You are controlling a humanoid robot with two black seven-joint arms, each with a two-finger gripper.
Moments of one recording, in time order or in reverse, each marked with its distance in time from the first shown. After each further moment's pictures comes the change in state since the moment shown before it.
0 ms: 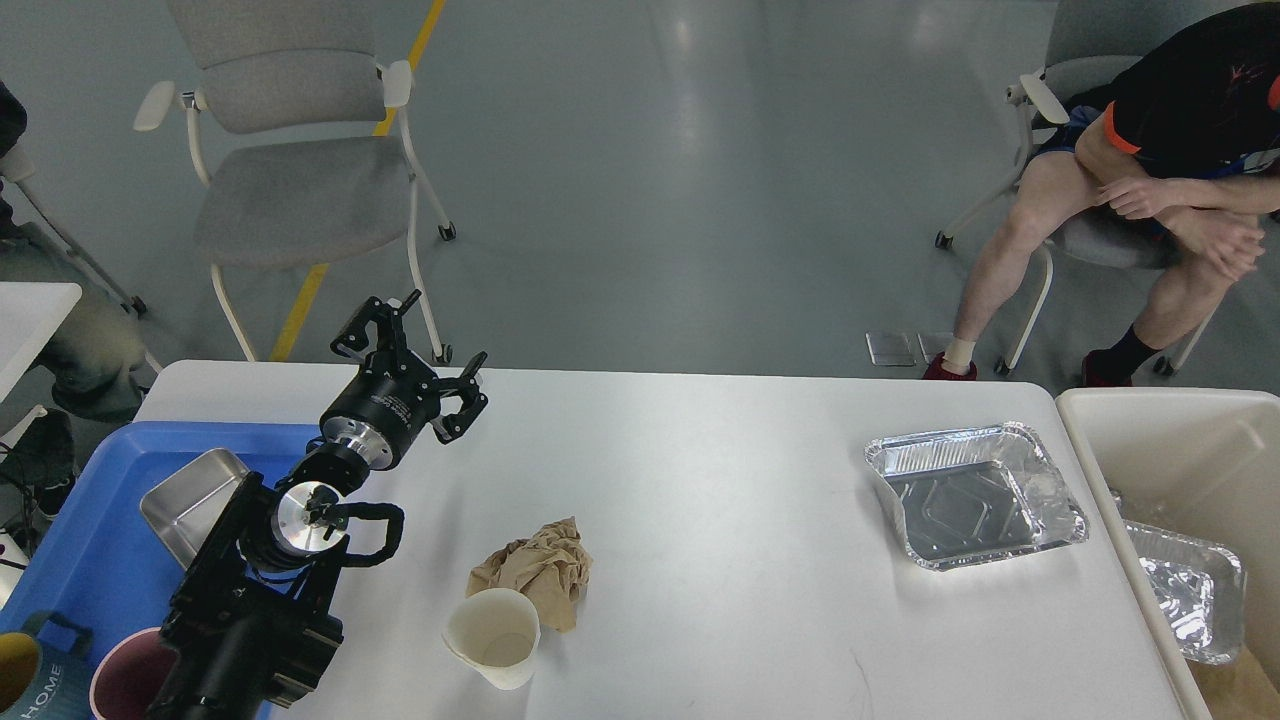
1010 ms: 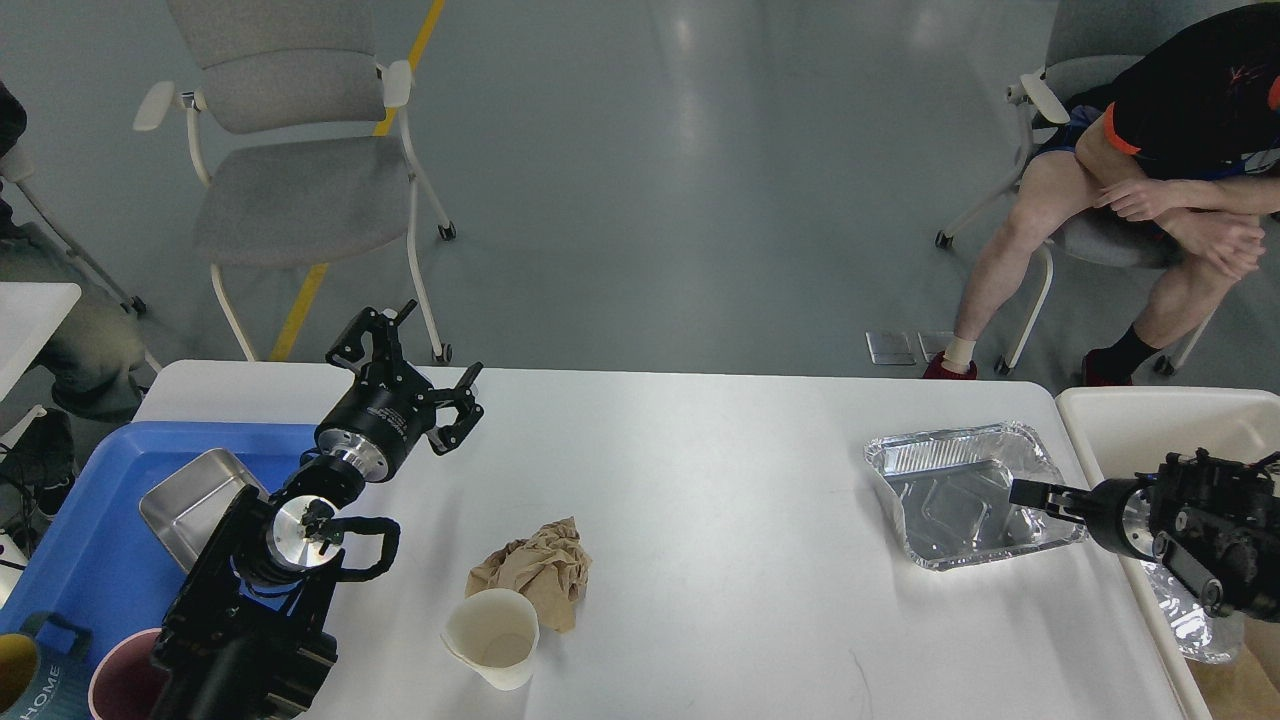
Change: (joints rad) left arm 0.049 0.006 0.016 -0.060 0.002 0.022 0.000; right arm 0.148 1.153 -0.219 -1.099 -0.926 -0.306 0.188
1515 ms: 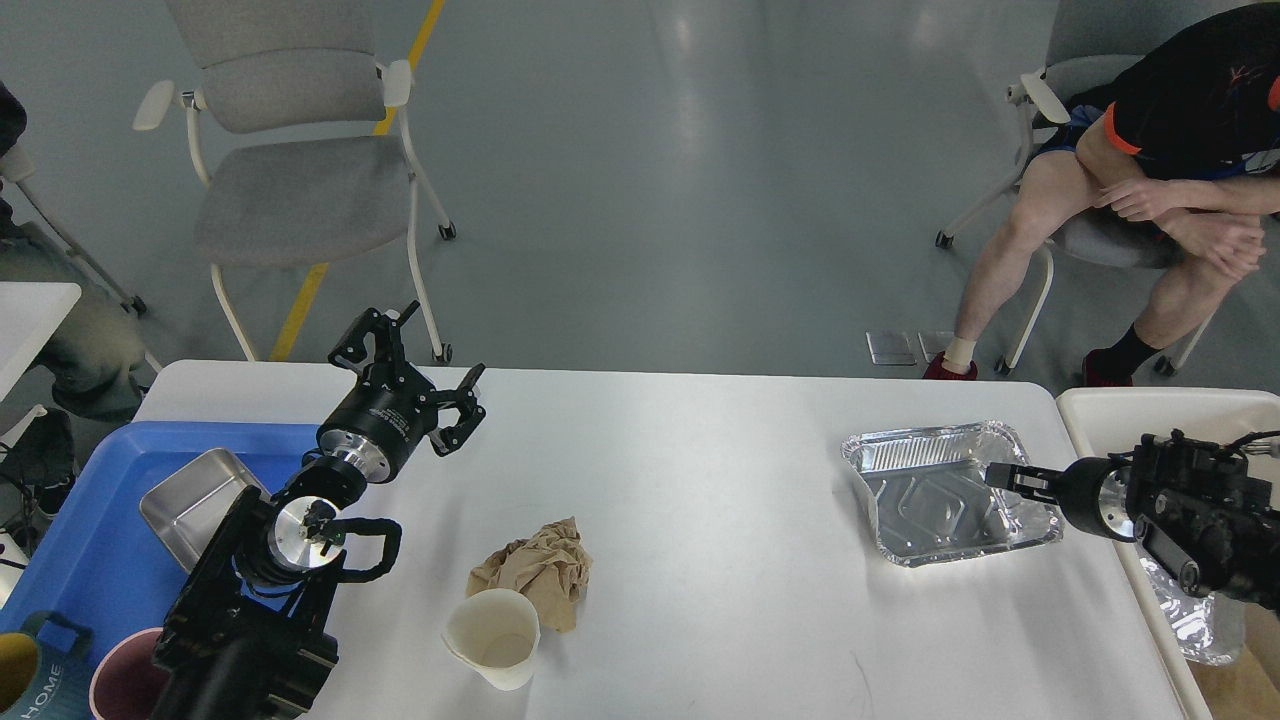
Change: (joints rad) left arm 0.002 0.000 0.008 -0.002 0.000 0.000 0.000; right arm 0.044 0.028 -0.044 -0.017 0.028 0.029 0.090
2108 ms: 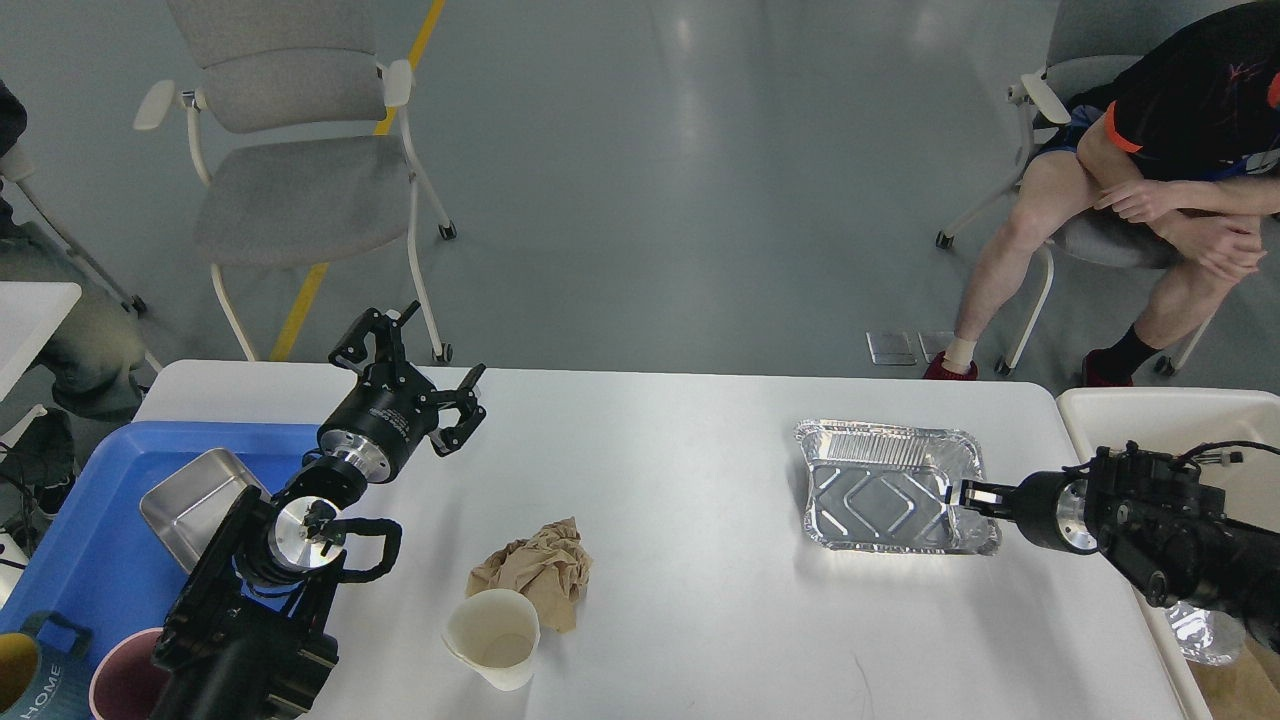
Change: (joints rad) left arm 0.000 0.001 0.001 0.000 0.000 0.000 0.000; right arm -0.018 0.045 -0.001 0.046 0.001 0.026 0.053
